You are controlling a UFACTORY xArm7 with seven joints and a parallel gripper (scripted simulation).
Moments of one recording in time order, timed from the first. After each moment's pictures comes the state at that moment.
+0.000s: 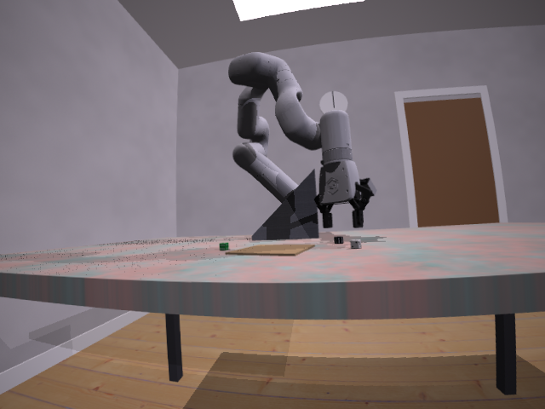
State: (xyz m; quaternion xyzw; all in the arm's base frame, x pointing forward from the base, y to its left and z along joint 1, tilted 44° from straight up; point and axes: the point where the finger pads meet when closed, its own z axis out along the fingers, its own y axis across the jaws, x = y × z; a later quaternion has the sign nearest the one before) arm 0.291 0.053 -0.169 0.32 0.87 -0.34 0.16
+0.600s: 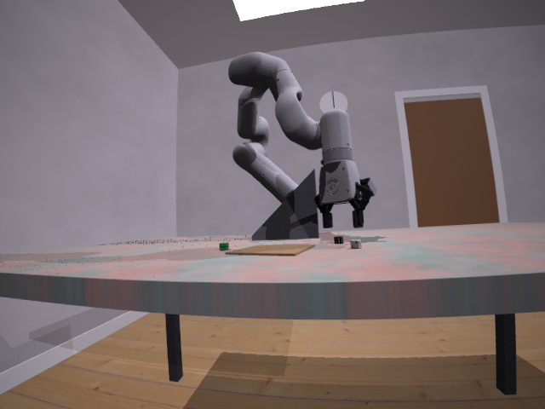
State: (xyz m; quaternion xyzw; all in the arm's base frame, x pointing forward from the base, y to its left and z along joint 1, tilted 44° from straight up) arm 0.292 0.053 -0.169 0.32 0.87 -0.34 0.16
